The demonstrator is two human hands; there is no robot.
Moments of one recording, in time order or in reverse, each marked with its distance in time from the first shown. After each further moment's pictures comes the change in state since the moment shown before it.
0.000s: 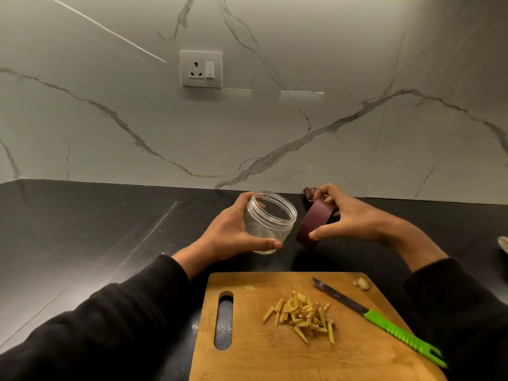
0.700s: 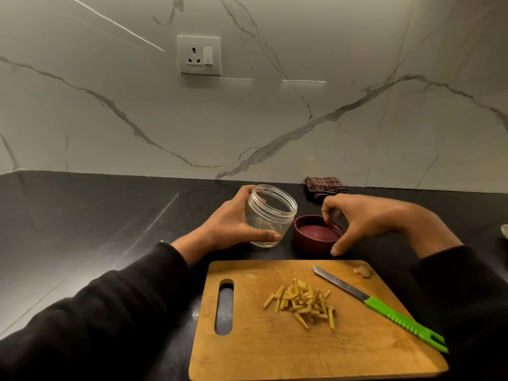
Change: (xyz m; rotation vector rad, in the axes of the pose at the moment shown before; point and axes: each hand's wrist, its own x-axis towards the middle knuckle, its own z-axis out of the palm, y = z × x) left_hand 0.002 -0.001 0.000 -0.003 -0.095 -0.063; right_hand -0.007 -0.008 -0.008 -0.395 -0.238 0.082
